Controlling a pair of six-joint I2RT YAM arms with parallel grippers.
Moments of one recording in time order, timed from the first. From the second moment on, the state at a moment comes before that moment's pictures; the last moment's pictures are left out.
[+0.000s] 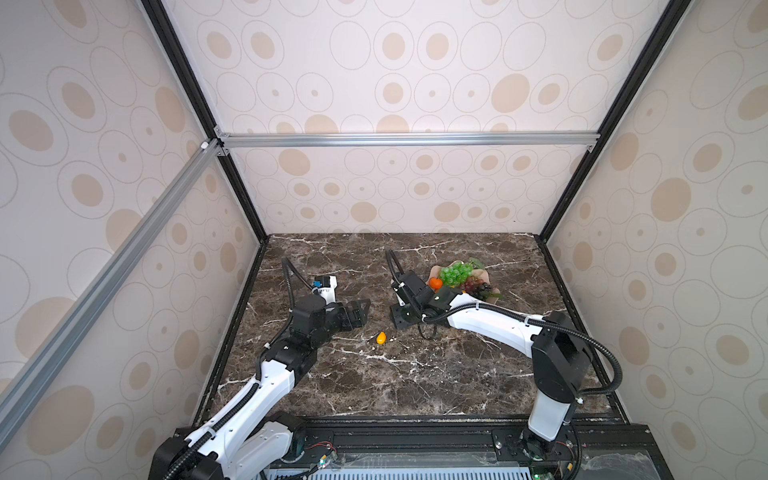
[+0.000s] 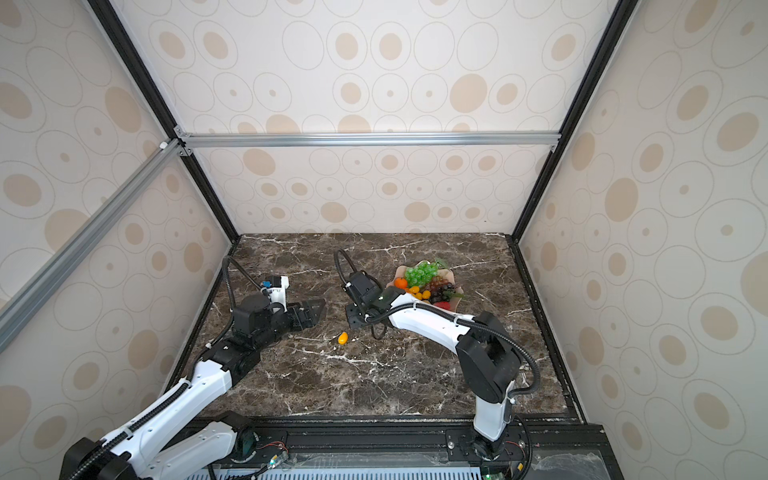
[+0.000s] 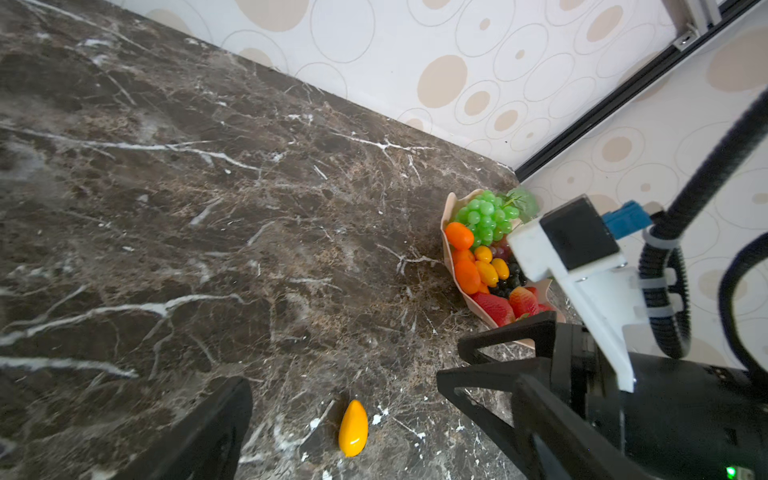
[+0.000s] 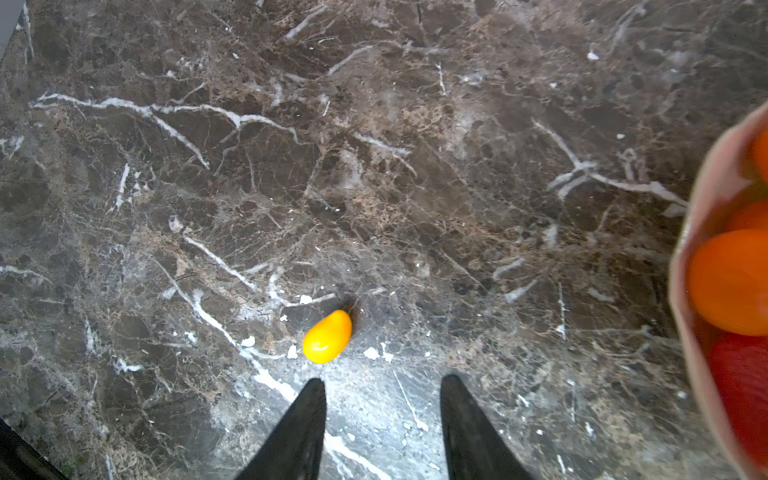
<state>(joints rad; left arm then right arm) -0.35 0.95 0.56 -0.04 0.15 -0.54 0.86 1.83 1.41 -0.57 0.08 0.47</state>
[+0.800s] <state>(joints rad) -0.02 0.87 0.44 0.00 0.43 -0.61 0.97 2.13 1.75 -0.80 0.15 0.55</state>
